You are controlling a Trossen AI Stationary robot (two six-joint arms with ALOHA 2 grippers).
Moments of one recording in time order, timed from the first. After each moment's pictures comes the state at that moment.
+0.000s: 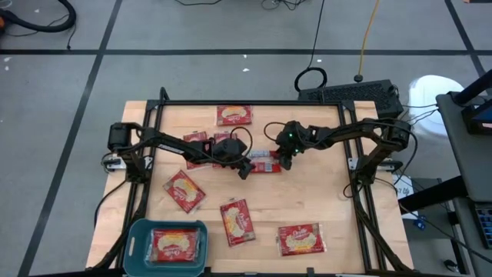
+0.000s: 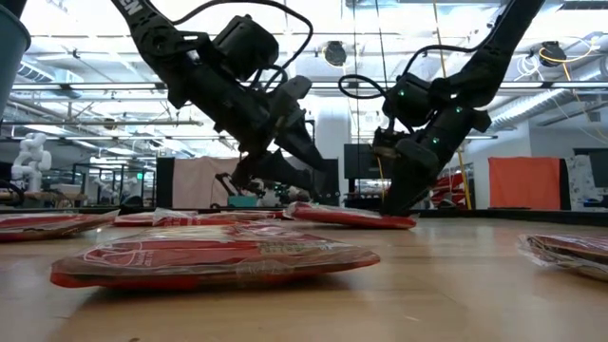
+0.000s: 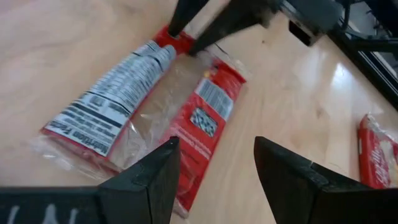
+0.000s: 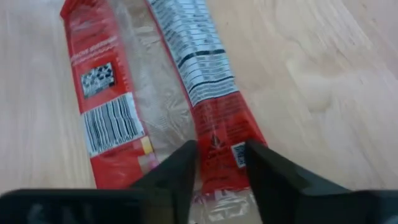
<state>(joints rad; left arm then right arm) 0.10 1.78 0.89 0.26 0.05 -0.64 -0.40 1.64 0.62 0.04 -0.24 0.04</state>
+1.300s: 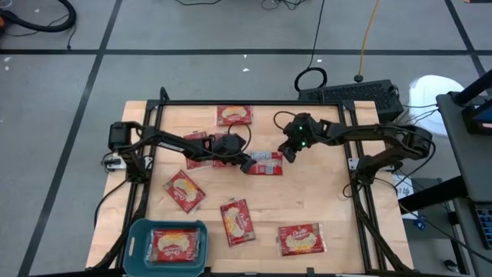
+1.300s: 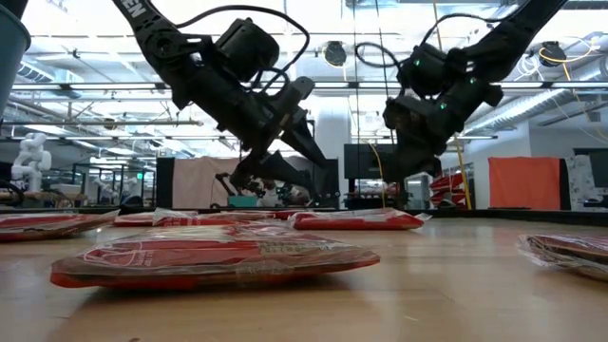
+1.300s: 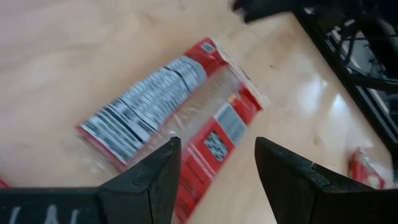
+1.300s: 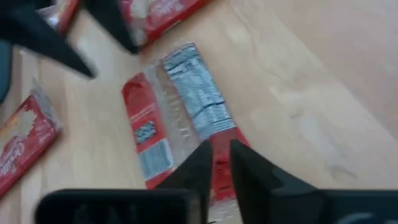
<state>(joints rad) 0.13 1.78 0.89 0.27 0.05 -0.76 -0.46 1.41 0.61 -0.04 -0.32 0.25</state>
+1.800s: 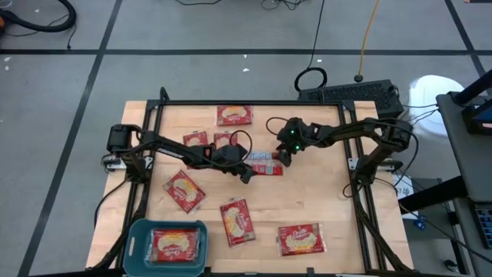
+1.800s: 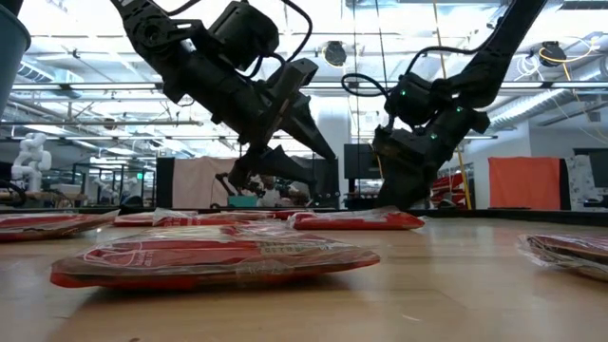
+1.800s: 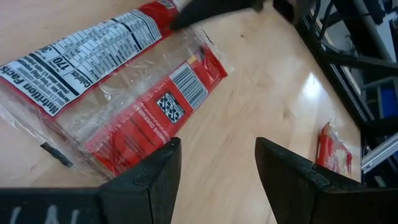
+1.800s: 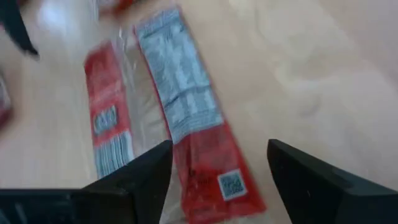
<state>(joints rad) 0.04 1.78 0.89 0.28 0.05 -0.85 -0.45 1.61 0.61 0.10 -0.36 0.16</state>
